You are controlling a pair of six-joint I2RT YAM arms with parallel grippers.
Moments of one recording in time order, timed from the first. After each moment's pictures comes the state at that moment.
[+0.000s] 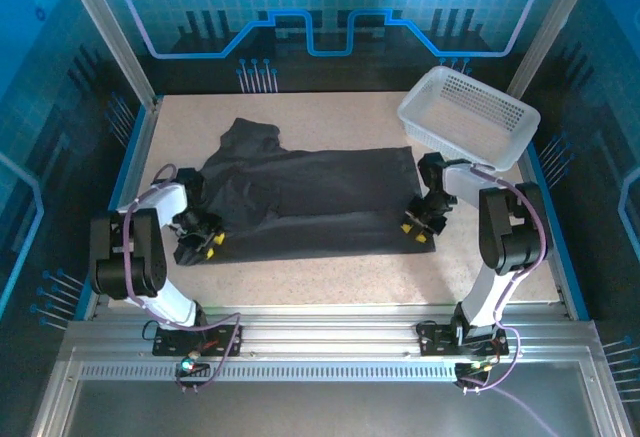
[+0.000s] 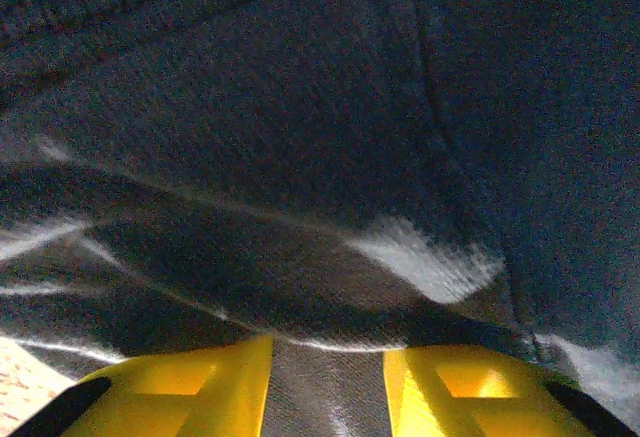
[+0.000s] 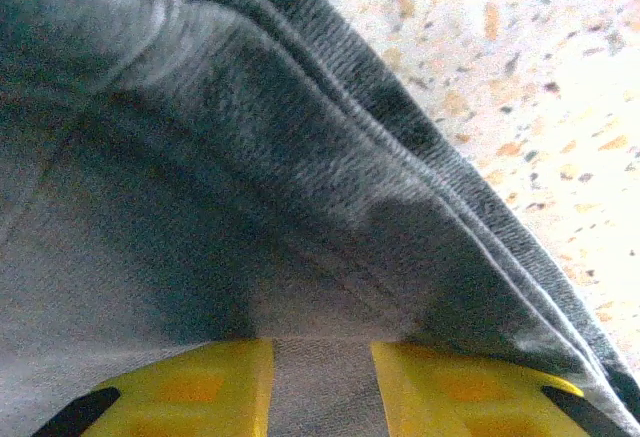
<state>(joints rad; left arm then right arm) 0.16 1.61 0.86 -0.89 0.13 -0.98 0.13 1.79 1.07 -0.93 -0.22 0.80</state>
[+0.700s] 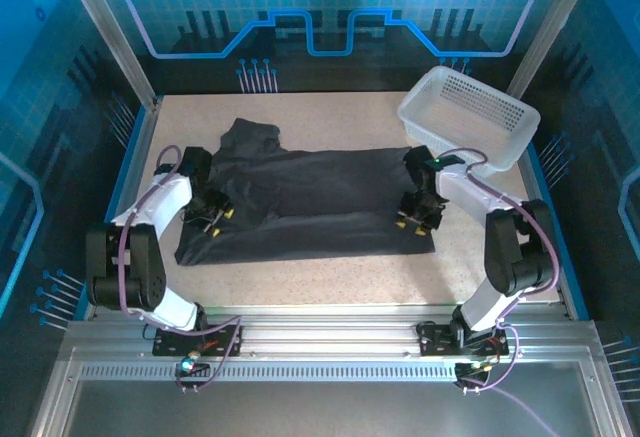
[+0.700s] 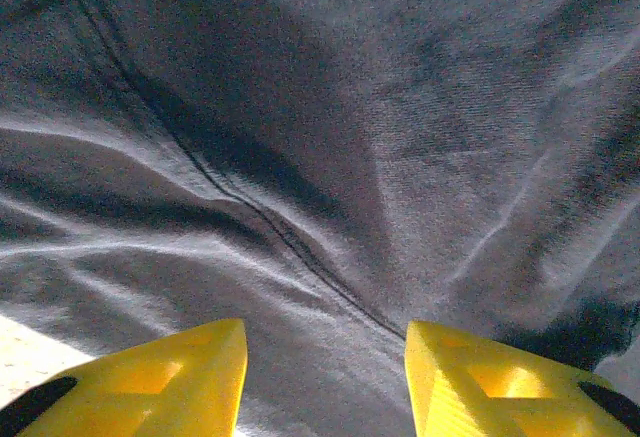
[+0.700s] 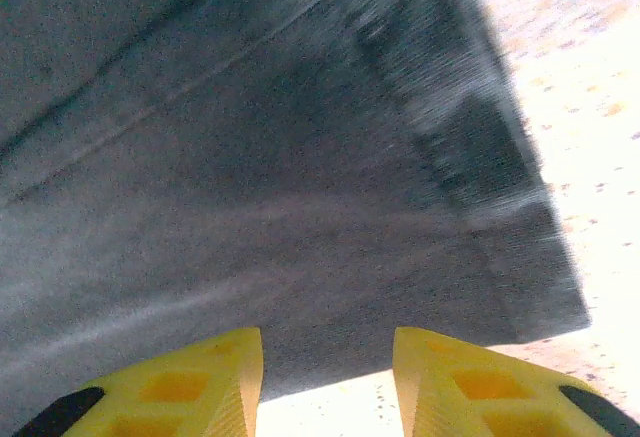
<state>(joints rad) 0.04 1.55 1.00 -0.90 0.13 -1.03 0.29 1.67 1.10 -1.00 -0.09 0.74</state>
